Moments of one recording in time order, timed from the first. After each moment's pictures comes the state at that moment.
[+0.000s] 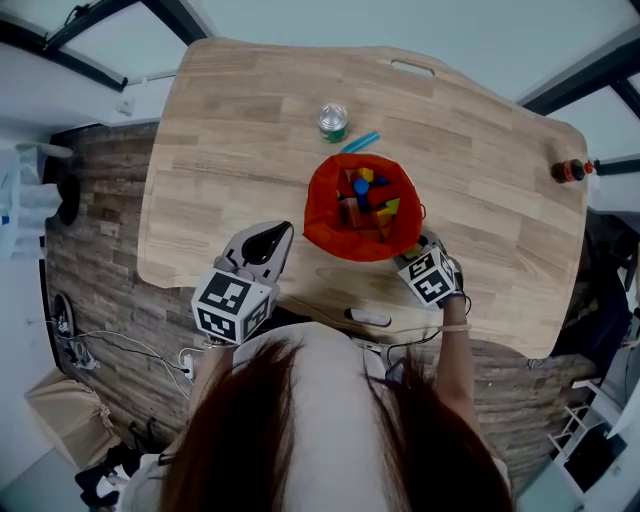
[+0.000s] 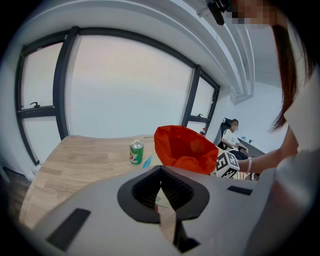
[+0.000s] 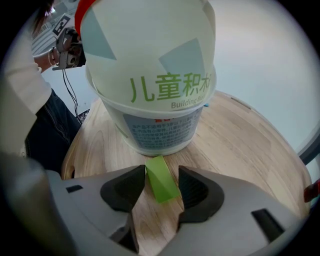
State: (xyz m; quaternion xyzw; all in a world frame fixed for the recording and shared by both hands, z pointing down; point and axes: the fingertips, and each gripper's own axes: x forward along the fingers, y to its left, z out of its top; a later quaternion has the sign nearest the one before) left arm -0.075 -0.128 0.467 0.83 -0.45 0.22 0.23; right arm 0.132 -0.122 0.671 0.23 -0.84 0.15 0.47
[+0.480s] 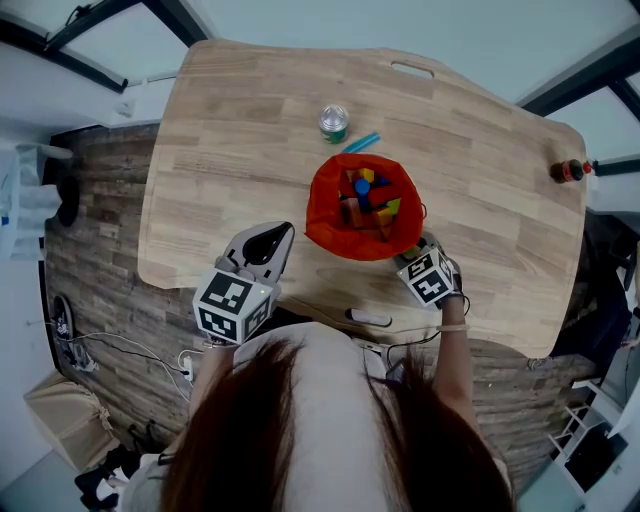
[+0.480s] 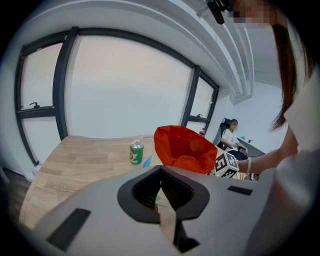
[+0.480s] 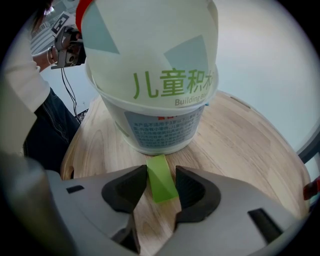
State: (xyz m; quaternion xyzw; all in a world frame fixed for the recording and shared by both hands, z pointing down) left arm -0.077 -0.126 0.465 0.83 -0.45 0.22 0.22; right arm 0.130 -0.120 0.672 0.23 -0.83 0.16 0.47
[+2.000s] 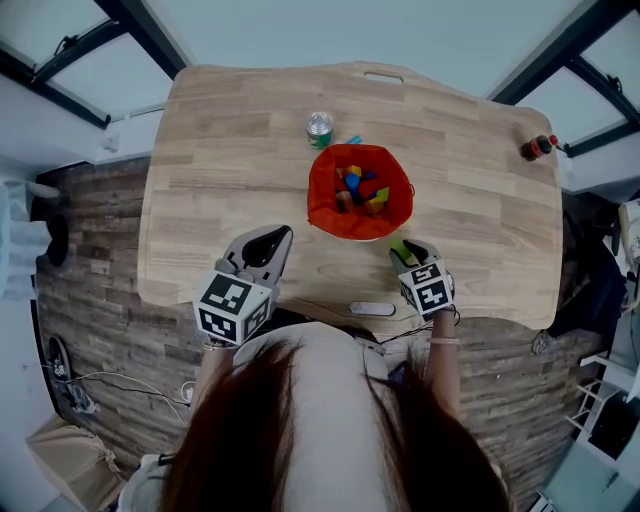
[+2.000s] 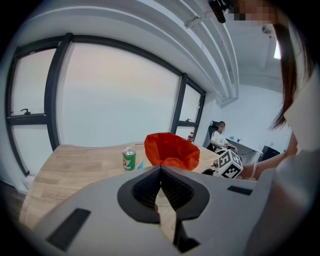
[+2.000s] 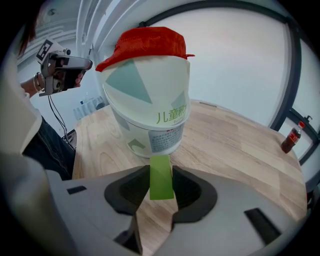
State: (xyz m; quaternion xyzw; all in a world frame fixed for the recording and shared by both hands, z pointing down) left arm -0.080 -0.097 0.440 0.87 -0.41 0.19 0.19; right arm 0.141 -0.084 0.624 0.39 -0.81 0.21 0.39
